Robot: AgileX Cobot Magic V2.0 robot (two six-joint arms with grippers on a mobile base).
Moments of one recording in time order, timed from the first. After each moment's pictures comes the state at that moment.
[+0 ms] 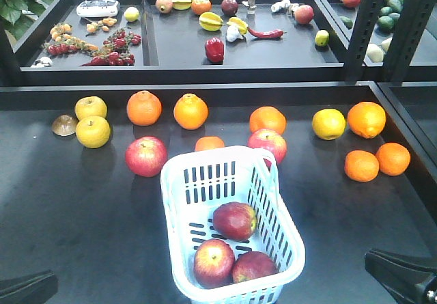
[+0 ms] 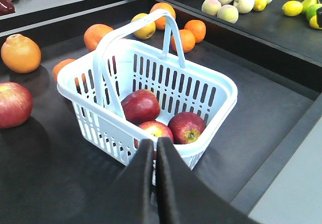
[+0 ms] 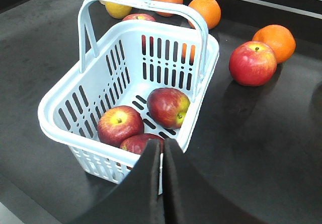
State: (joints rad) left arm -0.37 0.39 -0.32 -0.79 0.51 0.75; right arm 0.28 0.48 -0.33 0.57 0.50 -0.68
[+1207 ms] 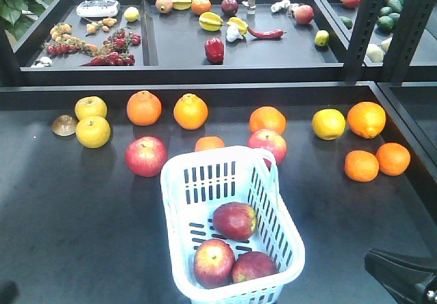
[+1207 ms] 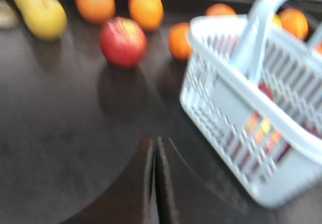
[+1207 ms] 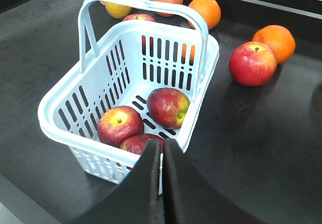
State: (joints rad) left arm -0.26 0.18 0.03 0.01 0.19 -0.25; right arm 0.28 0.48 -0.33 0.57 0.50 -0.68
